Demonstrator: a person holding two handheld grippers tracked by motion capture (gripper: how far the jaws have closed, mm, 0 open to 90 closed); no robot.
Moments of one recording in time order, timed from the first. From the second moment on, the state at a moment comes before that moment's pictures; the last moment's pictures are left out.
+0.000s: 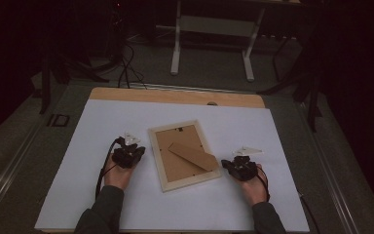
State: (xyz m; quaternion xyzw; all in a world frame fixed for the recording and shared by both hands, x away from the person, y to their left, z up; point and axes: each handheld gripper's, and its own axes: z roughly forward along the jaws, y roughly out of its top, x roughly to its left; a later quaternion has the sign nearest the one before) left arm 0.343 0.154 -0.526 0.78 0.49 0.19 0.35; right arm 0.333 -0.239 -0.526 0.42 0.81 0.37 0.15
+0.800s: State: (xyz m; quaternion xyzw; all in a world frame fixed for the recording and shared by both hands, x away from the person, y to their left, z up) left arm 0.358 0.132 -0.533 0.80 0.47 0.18 0.33; right arm 0.332 -0.230 -0.532 0.41 0.83 0.37 0.11
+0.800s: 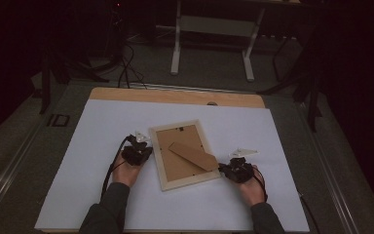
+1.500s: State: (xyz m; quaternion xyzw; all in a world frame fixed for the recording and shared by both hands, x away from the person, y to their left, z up) left arm 0.363 0.126 -0.531 0.81 0.45 0.15 0.33; right arm 0.327 -0.224 -0.532 0.39 0.84 0.37 0.09
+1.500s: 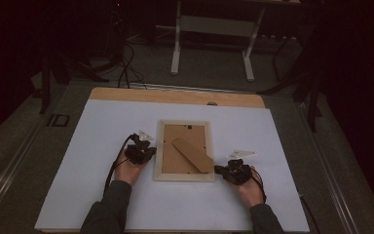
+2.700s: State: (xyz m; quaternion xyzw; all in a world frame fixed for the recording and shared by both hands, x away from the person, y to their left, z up) left arm 0.303 0.170 -0.519 0.78 0.47 0.19 0.37; right arm 0.309 -0.190 -0.532 0.30 0.88 0.38 0.06
